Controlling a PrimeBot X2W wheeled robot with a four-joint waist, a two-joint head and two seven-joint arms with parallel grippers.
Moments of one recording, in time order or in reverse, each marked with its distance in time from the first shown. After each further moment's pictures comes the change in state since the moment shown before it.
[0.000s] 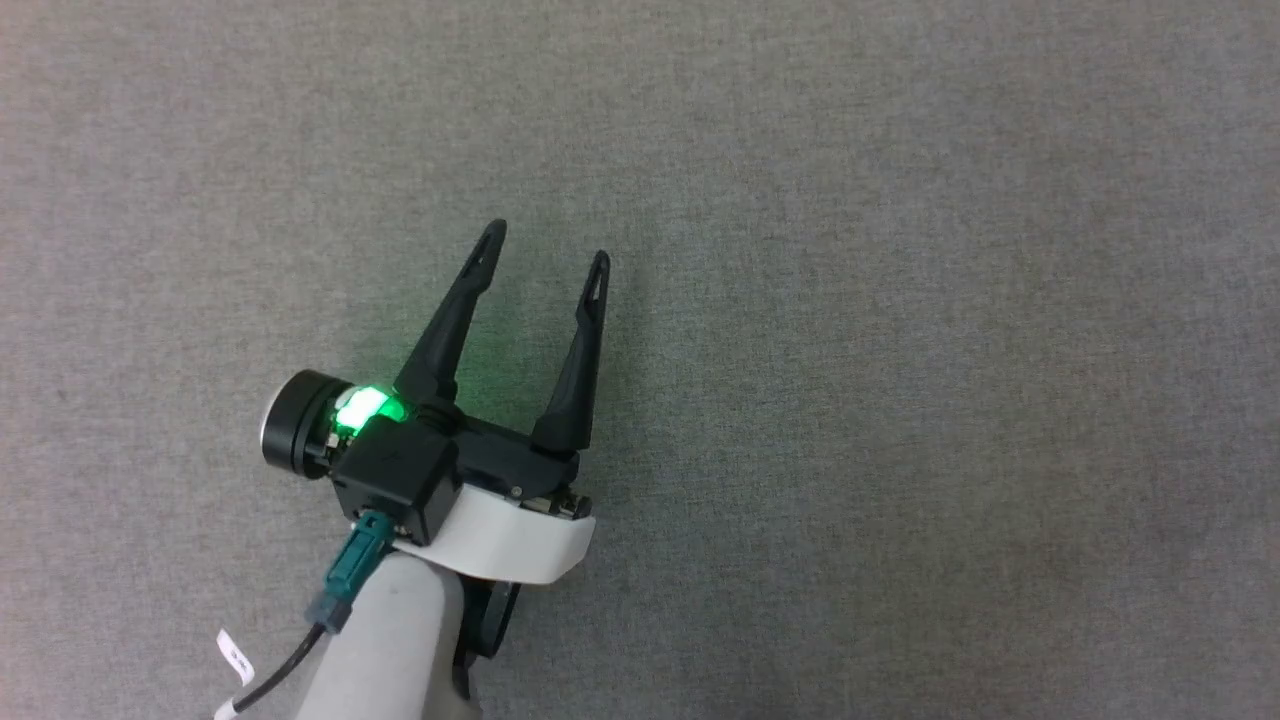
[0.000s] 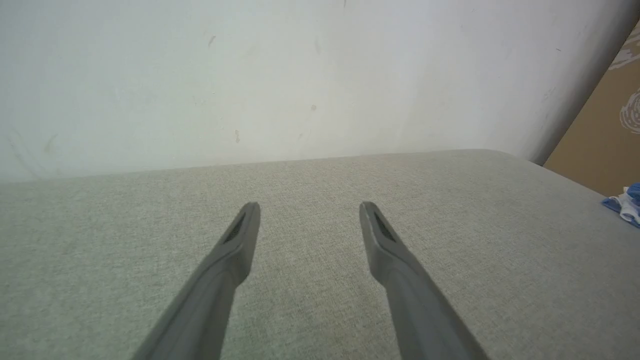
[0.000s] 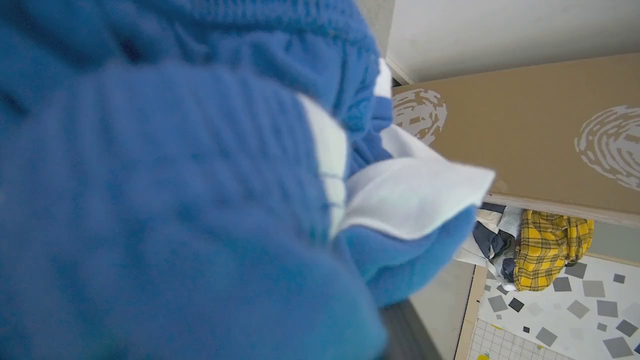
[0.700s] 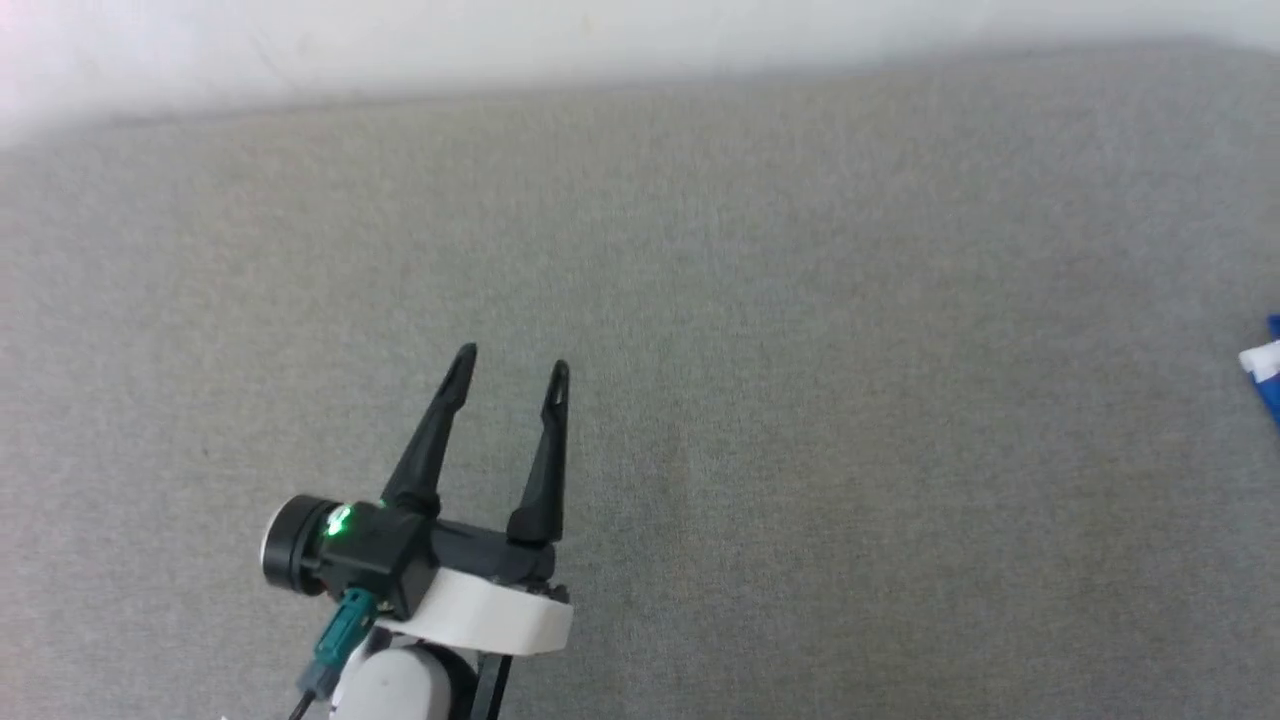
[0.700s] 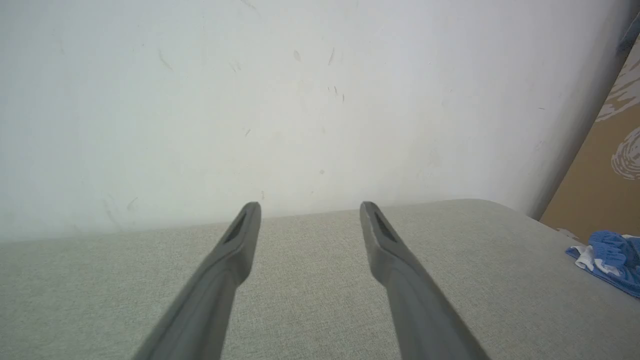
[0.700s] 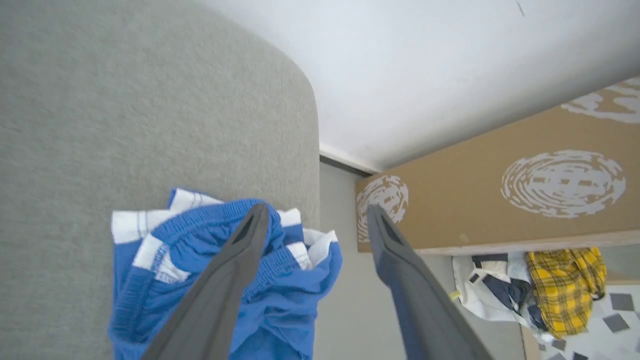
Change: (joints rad) left arm 0.162 0.000 0.013 0.027 -0.065 0.046 0.000; right arm -0.005 0.005 0.074 -0.177 0.150 0.000 0.127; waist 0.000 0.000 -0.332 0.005
